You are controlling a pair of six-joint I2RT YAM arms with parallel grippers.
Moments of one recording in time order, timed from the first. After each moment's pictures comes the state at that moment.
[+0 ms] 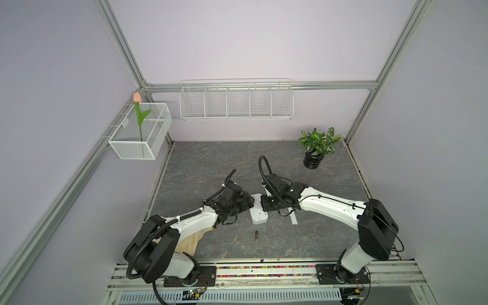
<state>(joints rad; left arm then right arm) -0.69 1.42 0.65 -0.03 0.09 -0.93 0.87 1.66 1.18 -0.60 -0.04 0.64</state>
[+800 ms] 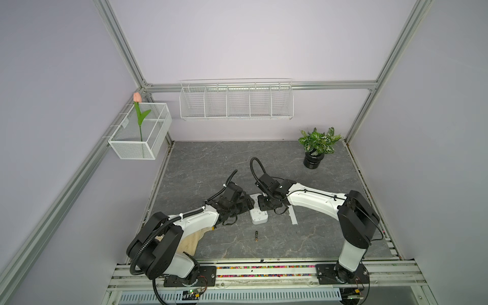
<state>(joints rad) -0.69 1.45 0.65 -0.04 0.10 -0.91 0.87 1.82 1.28 -0.67 0.02 0.63</state>
